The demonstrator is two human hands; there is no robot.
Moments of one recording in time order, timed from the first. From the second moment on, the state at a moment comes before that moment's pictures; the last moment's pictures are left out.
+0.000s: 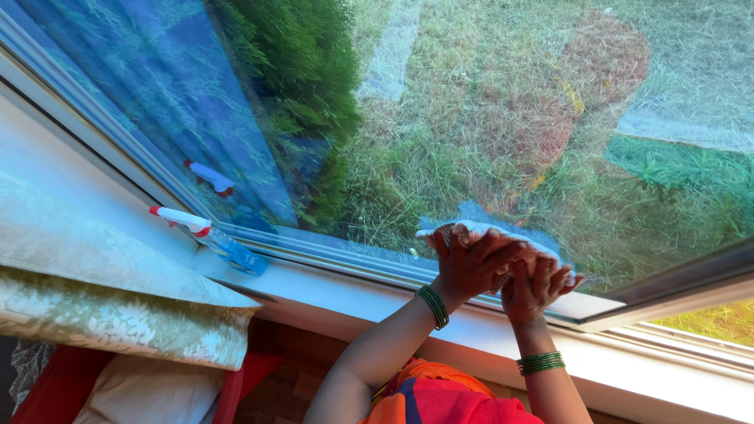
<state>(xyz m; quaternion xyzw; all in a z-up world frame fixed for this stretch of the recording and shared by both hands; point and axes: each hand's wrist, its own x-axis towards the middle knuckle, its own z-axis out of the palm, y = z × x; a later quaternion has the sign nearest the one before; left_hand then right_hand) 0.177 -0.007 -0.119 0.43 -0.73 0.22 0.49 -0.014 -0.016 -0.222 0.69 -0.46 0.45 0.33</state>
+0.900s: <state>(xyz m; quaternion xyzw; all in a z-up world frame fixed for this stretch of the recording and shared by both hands) 0.012 -0.010 0.038 0.33 -0.79 0.18 0.48 -0.088 0.013 -0.020 0.61 -0.54 0.52 0.27</state>
